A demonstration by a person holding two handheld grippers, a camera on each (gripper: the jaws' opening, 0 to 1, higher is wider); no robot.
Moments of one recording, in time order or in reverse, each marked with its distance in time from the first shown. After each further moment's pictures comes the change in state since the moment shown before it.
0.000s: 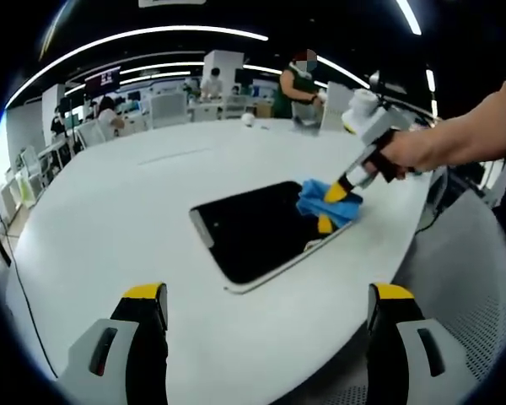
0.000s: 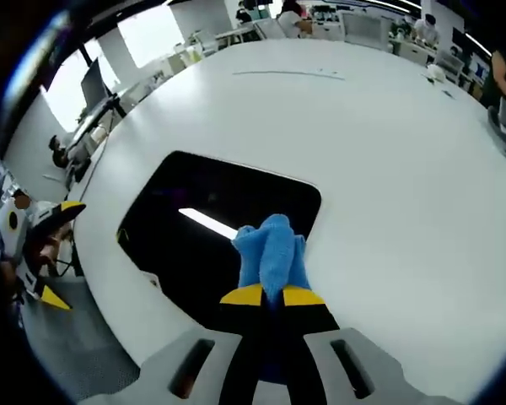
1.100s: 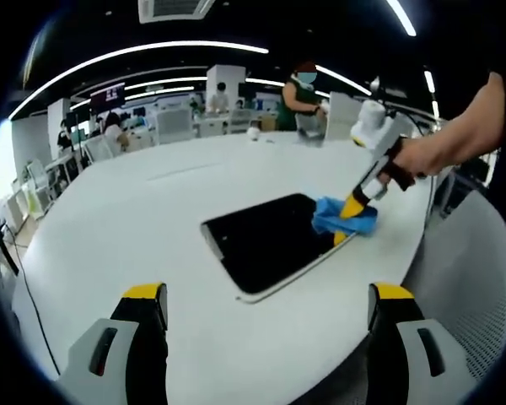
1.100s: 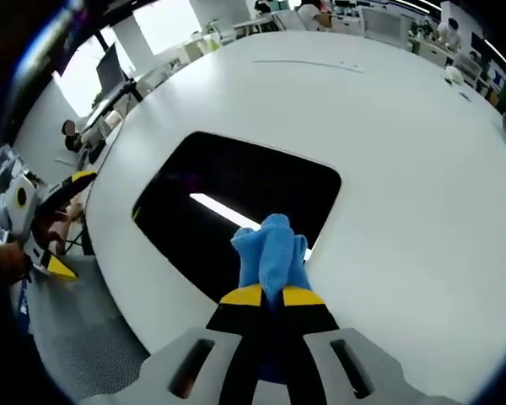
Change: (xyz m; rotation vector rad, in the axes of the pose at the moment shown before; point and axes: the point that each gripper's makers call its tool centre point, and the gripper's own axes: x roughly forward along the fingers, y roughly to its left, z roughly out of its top) left arm -0.005 0.007 0.007 0.041 -0.051 0.043; right arm -0.005 0.012 -0.014 -0.019 0.056 0.064
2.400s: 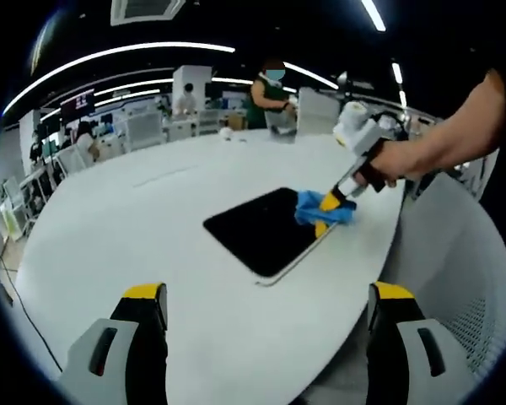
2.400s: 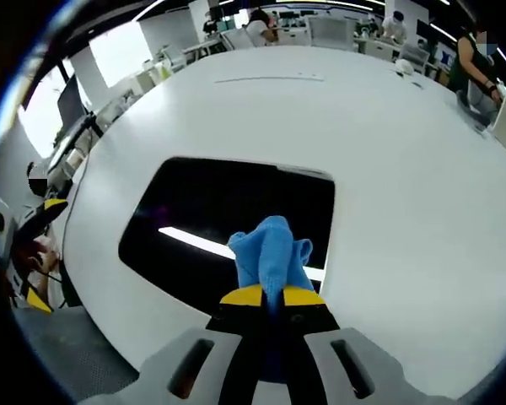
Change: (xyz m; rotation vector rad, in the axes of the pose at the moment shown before) left arm -0.029 0.033 -0.007 0.044 -0.006 -0.163; right arm 0.011 0.023 0.012 0.155 -0.107 -0.188
